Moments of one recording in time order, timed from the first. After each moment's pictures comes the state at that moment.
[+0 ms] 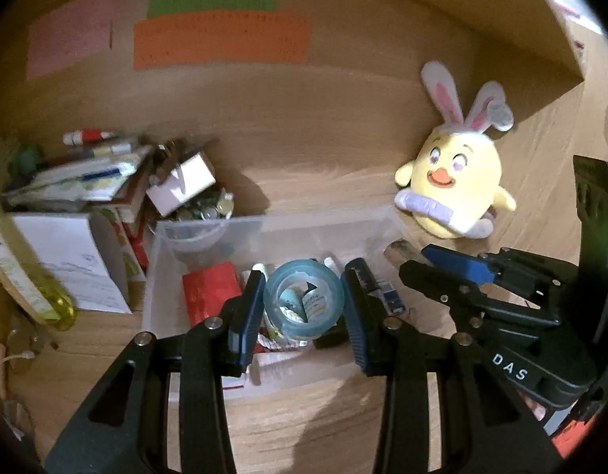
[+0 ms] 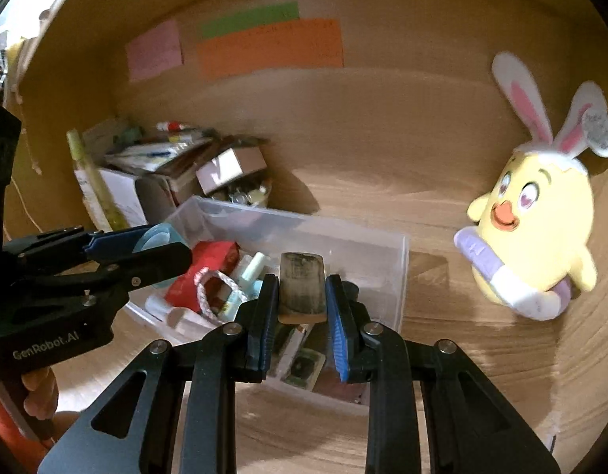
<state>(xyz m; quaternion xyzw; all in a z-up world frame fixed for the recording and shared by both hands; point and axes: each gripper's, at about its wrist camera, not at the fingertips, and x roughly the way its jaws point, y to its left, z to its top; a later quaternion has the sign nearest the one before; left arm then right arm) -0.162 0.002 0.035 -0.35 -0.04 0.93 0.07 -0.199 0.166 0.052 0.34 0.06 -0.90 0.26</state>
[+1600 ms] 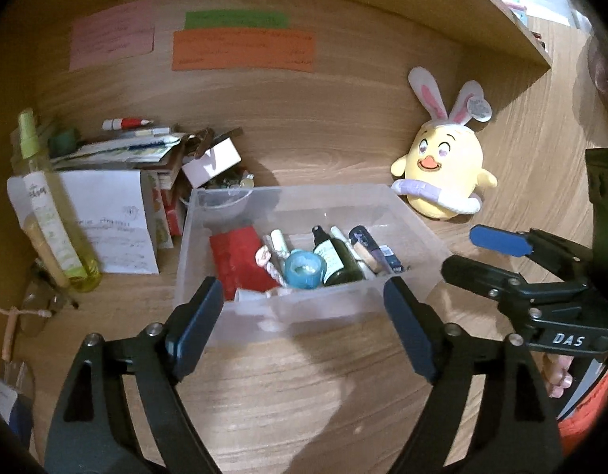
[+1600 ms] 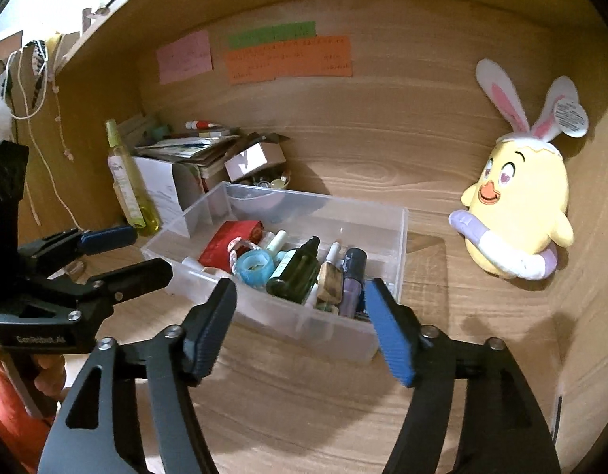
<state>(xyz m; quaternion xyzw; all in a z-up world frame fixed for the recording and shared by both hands) -0.079 -0.010 0.026 -0.31 -0.04 0.95 0.06 -0.122 0.189 0.055 0.30 0.05 -0.91 0.27</state>
